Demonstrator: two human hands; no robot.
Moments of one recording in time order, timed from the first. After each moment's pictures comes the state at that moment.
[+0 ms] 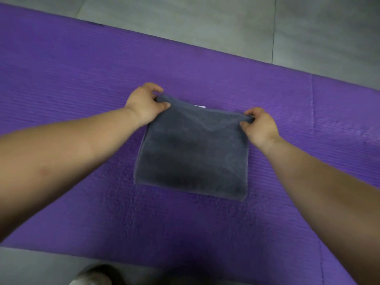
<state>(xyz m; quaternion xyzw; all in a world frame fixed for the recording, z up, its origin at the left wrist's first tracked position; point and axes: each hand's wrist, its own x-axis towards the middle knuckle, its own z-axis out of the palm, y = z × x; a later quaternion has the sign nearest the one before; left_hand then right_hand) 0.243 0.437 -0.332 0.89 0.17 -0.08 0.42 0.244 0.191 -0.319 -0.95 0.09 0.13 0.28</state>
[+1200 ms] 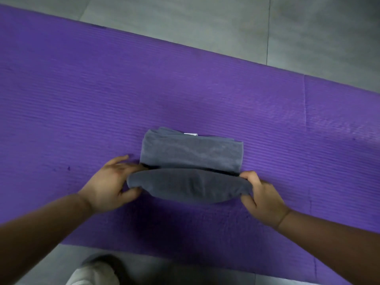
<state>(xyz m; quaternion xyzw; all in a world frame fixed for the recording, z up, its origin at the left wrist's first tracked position) 0.080 0.482 -0.344 0.94 -0.22 -0.07 0.25 0.102 0.149 -0.331 -0.94 -0.23 0.08 0.24</state>
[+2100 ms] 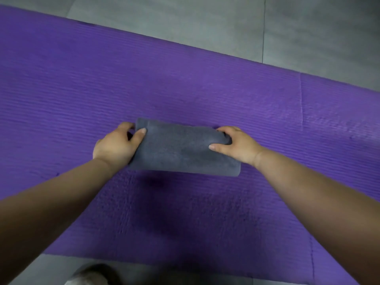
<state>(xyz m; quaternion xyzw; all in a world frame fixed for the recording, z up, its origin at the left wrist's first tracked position) 0.156 0.445 -0.330 0.93 0.21 -0.09 0.29 0.212 0.192 -0.321 -0.91 -0.07 0.32 0.24</state>
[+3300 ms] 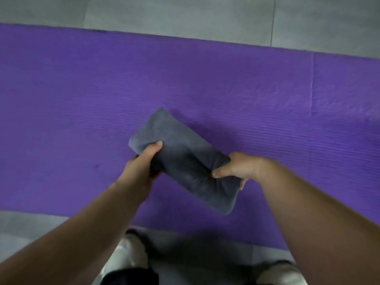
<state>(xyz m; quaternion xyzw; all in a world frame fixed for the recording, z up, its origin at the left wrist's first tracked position) 0.119 0.394 -0.253 0.47 0.51 -0.12 0.71 0.171 0.204 -0.262 -0.76 0.06 0.60 0.24</state>
